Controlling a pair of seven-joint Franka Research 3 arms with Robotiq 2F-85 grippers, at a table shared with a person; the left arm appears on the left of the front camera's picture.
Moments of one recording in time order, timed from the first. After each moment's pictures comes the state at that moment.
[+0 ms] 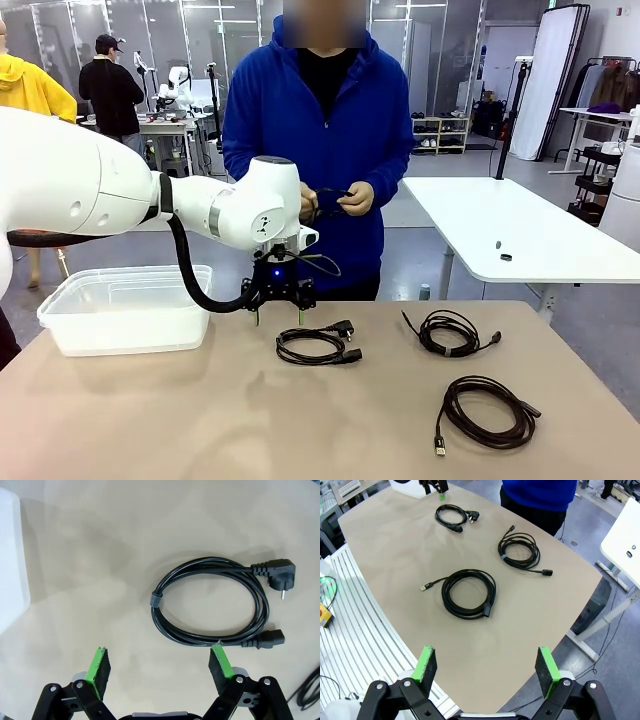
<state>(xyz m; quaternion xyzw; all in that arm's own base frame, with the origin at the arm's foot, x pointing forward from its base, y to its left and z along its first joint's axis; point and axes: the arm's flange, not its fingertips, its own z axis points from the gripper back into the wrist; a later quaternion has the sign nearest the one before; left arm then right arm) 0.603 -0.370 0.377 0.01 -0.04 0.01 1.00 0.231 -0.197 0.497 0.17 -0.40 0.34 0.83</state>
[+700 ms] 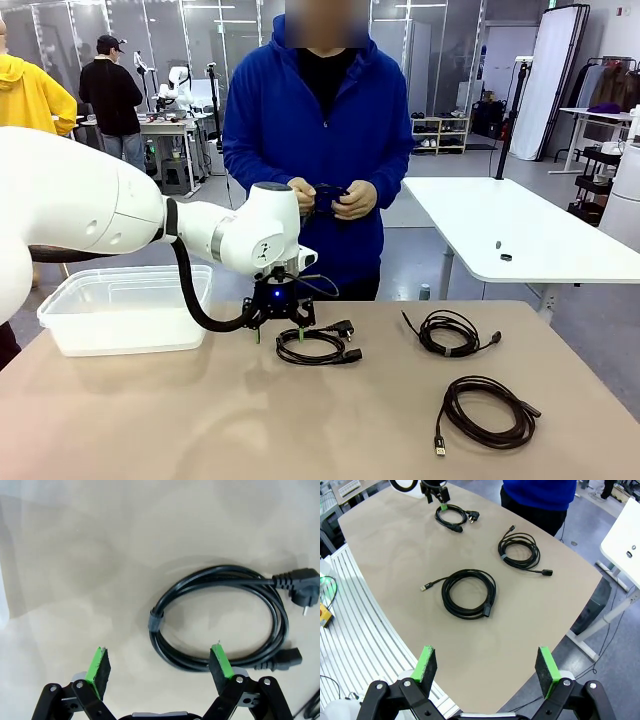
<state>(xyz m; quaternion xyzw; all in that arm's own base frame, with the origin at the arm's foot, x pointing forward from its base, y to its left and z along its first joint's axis) 0.609 -0.367 0.328 0.01 -0.04 0.02 1.00 0.231 -0.197 0.497 0.17 -0.40 0.34 0.83</state>
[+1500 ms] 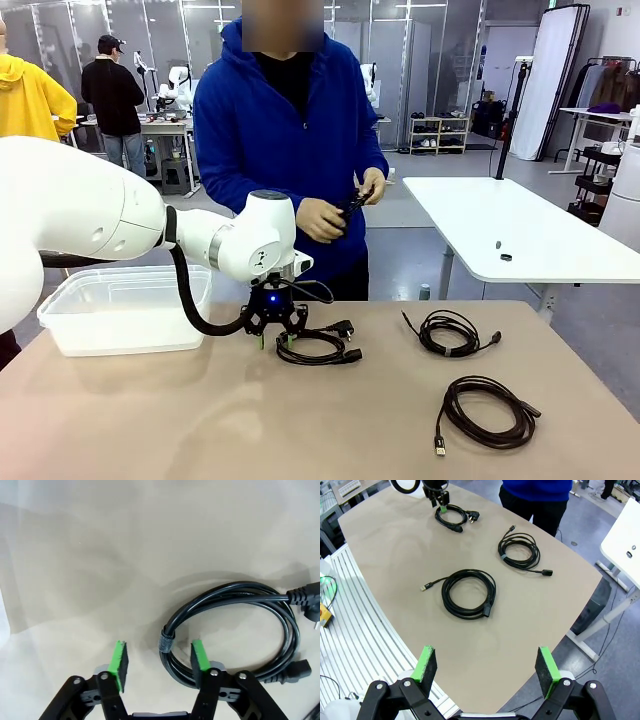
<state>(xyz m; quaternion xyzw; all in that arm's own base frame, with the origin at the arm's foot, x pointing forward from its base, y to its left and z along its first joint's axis) 0.617 -0.359 0.316 0.01 -0.05 0.01 1.00 0.231 -0.197 0.497 0.17 -0.40 0.34 0.83</state>
